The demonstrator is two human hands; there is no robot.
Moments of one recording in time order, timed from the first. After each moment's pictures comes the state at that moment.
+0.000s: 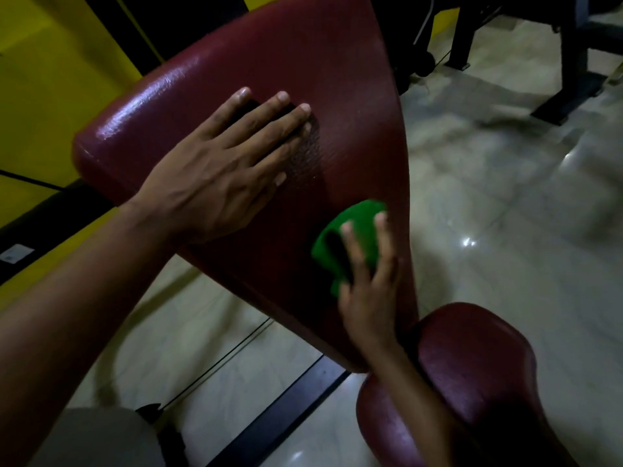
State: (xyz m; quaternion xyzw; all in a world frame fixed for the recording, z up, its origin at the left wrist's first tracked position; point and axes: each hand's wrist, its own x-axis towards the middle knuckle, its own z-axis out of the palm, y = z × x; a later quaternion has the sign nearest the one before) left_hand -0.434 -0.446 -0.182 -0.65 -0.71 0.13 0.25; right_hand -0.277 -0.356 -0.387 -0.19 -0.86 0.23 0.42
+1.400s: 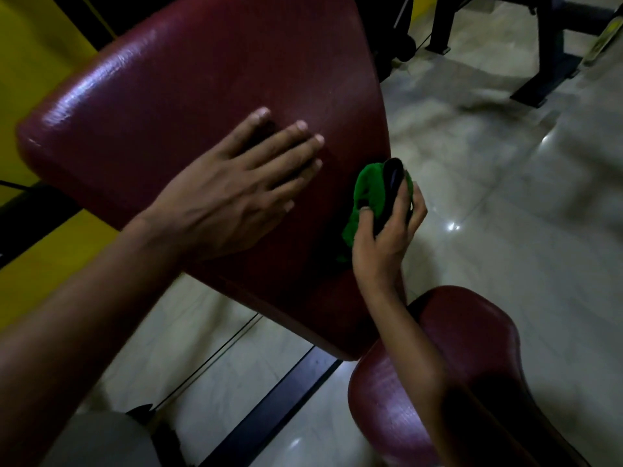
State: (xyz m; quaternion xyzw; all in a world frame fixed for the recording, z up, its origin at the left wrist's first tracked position) left_hand -0.416 -0.432 -0.212 -0.70 -0.65 0.18 0.24; right_hand -0.310 -0.312 -0.373 -0.38 -0.64 0.48 0.47
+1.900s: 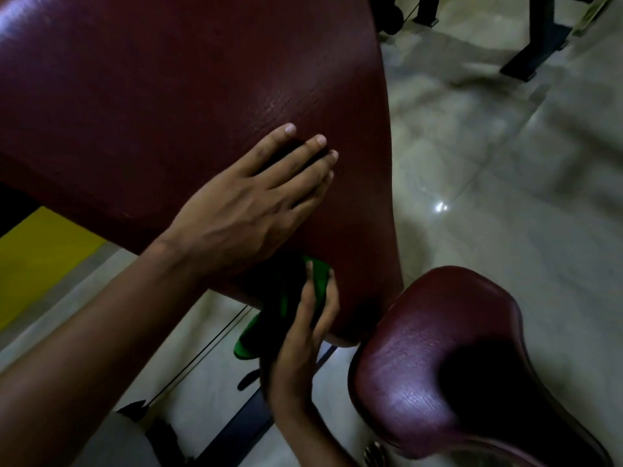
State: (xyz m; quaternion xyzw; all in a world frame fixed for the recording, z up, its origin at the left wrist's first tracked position) left_hand -0.401 -0.428 -0.253 -0.73 -0.61 0.19 0.24; right_hand -0.277 -0.475 -0.398 -0.38 -0.67 0.51 0.39
